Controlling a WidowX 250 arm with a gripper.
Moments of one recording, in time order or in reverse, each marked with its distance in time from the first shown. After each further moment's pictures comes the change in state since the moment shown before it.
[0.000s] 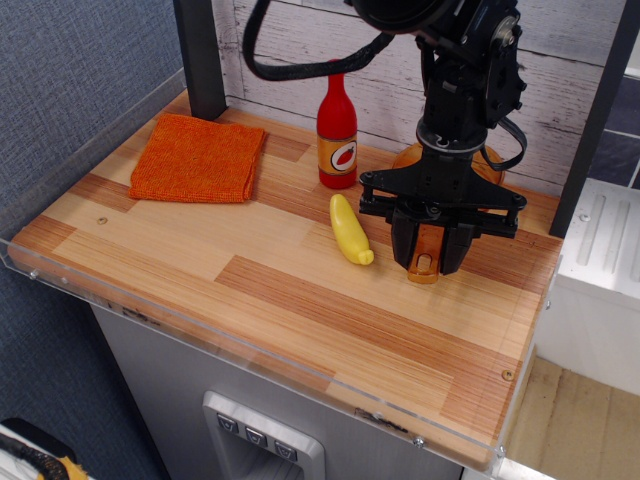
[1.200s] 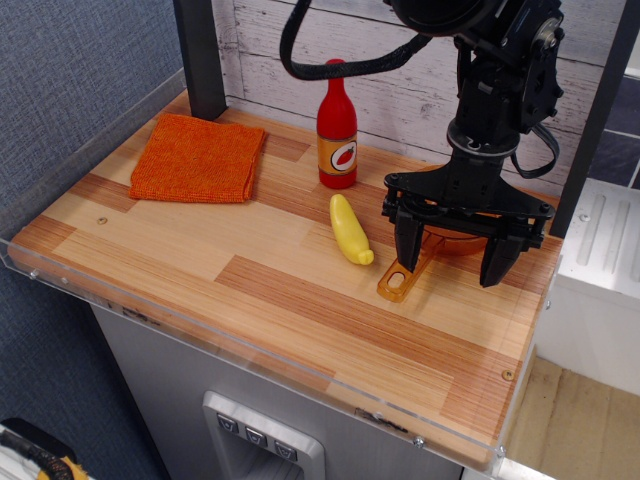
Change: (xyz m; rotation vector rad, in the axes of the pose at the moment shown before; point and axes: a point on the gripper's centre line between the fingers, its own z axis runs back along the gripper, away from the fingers) arm -0.006 -0.014 0.004 0.015 0.028 -0.037
